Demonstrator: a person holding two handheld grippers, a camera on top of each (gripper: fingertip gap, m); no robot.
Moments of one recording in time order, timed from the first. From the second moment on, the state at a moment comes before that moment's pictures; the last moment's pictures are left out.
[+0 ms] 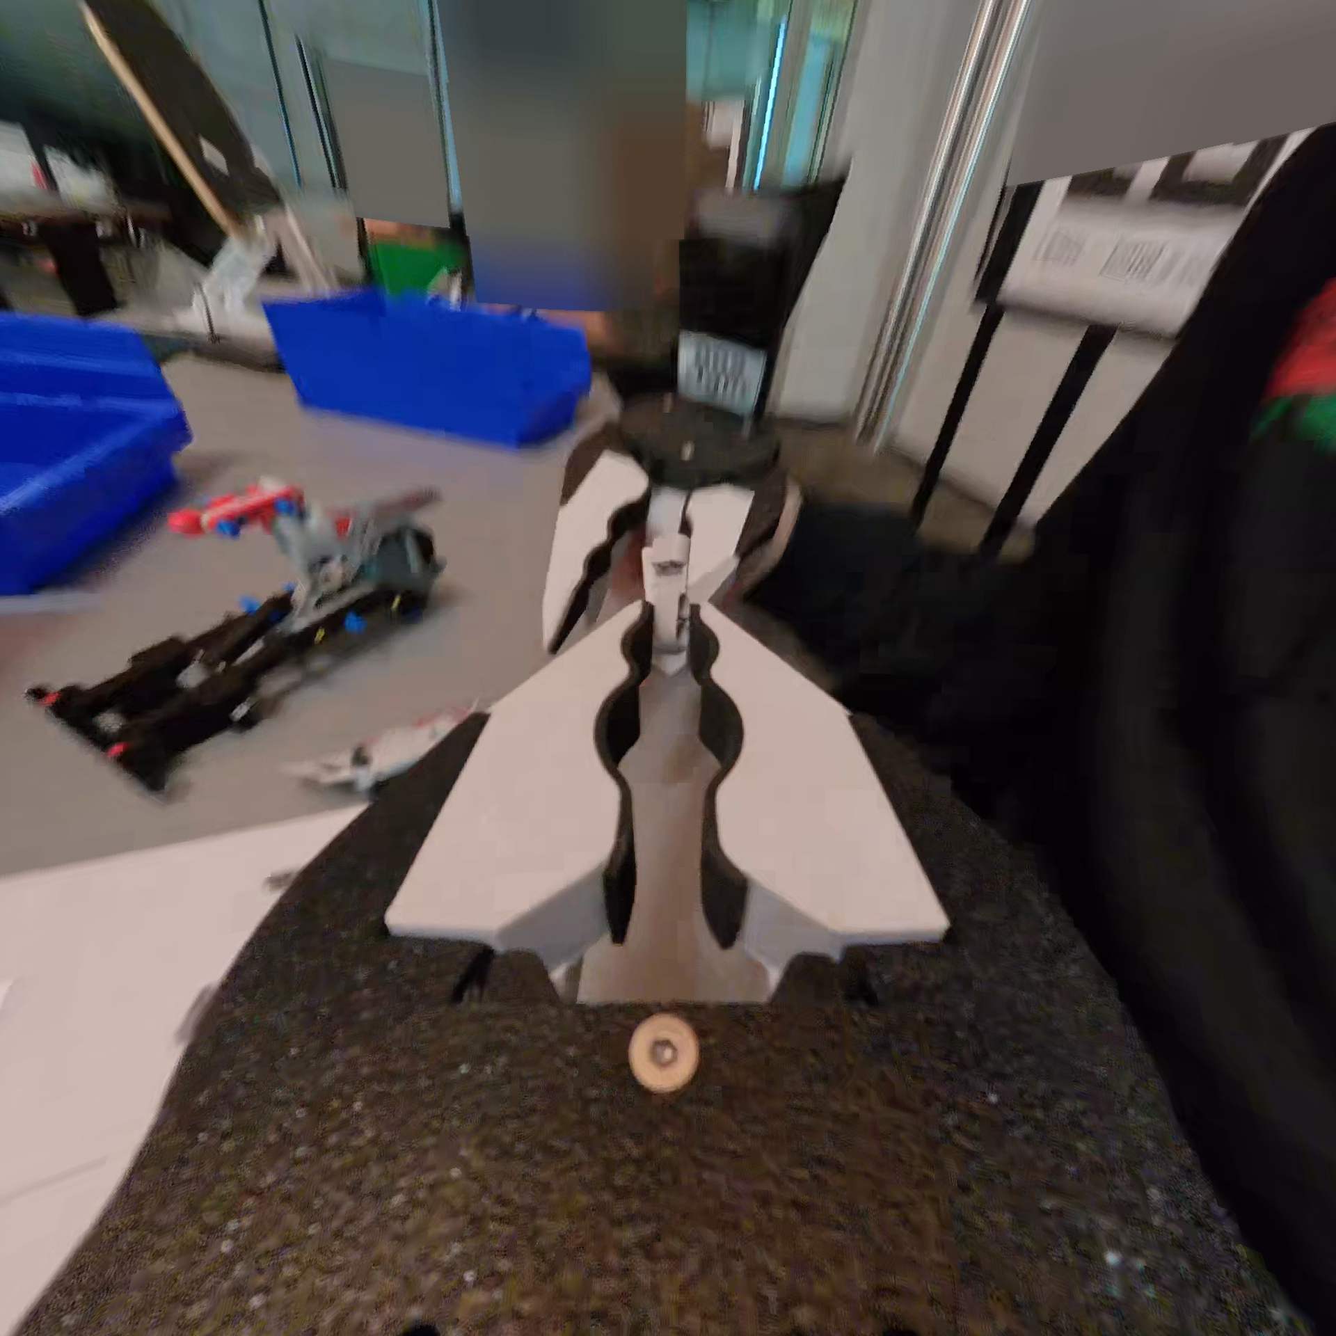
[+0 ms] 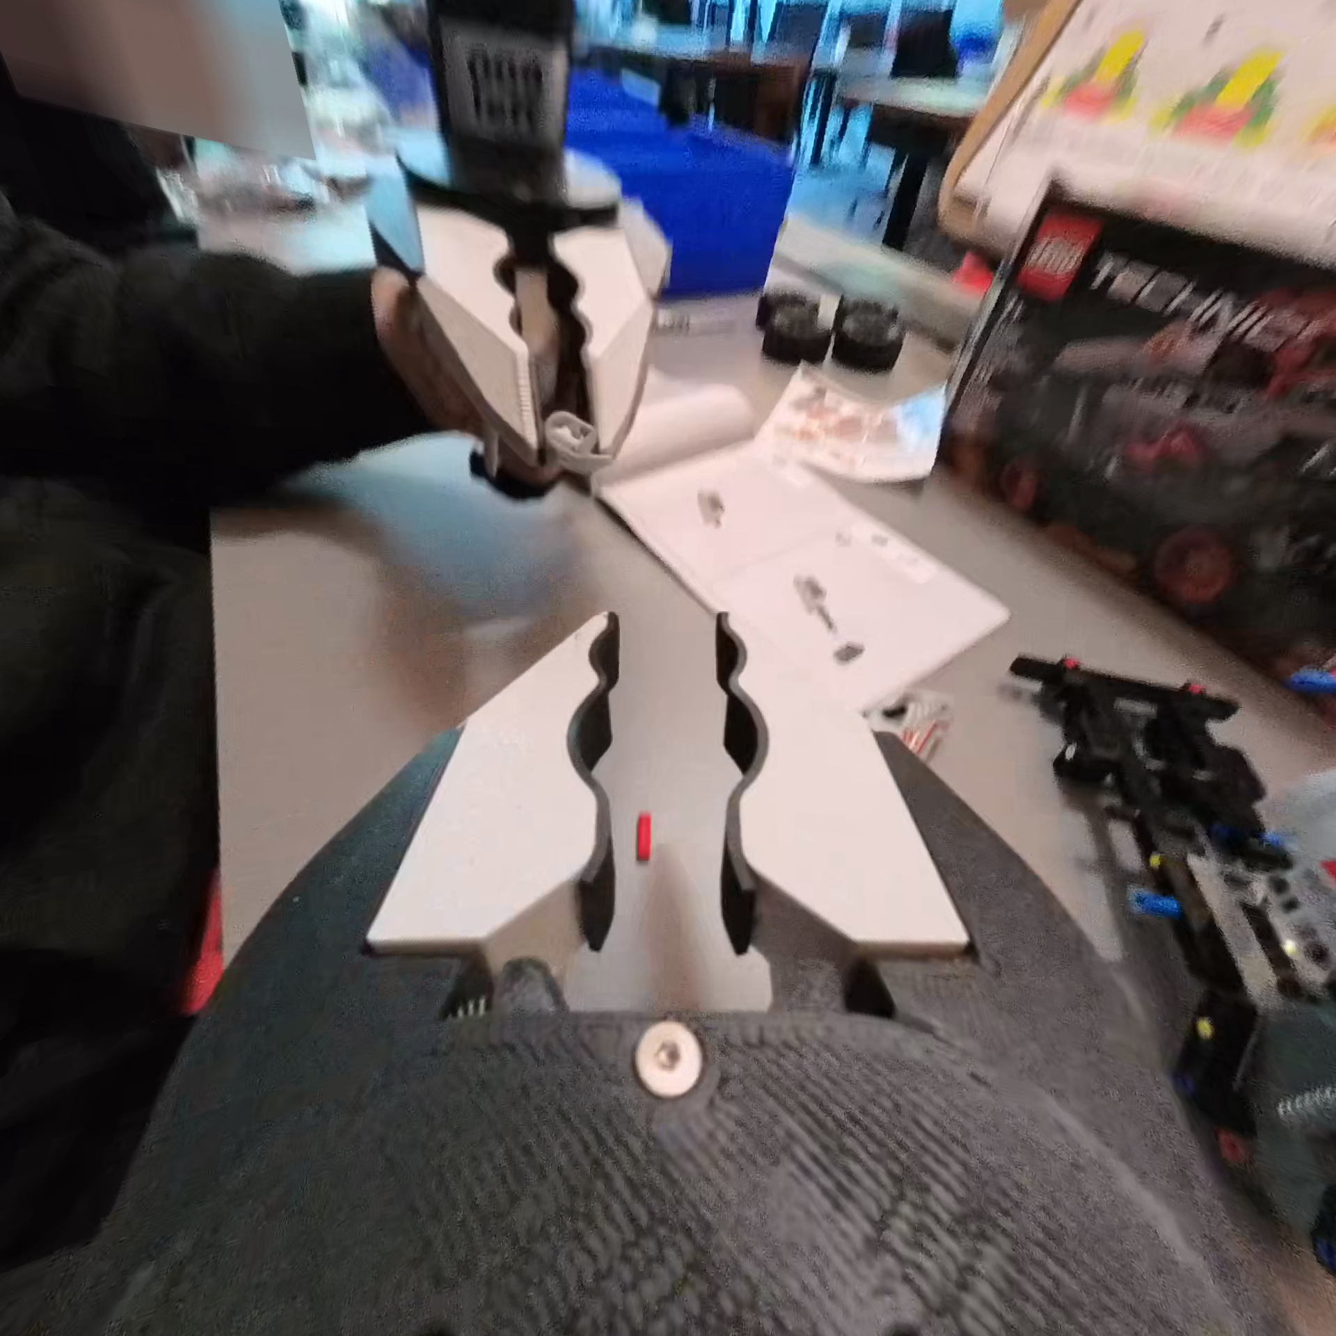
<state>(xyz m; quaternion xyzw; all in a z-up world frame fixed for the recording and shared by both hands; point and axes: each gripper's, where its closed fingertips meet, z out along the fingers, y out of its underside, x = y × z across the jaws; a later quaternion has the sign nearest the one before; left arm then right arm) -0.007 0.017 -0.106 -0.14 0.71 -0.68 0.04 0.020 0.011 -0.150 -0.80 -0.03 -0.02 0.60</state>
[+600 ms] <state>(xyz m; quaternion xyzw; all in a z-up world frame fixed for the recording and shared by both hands) -0.002 0.039 -0.097 -0.18 0.69 -0.70 0.11 -0.003 0.031 -0.082 -0.68 -0.06 -0.03 0.73</state>
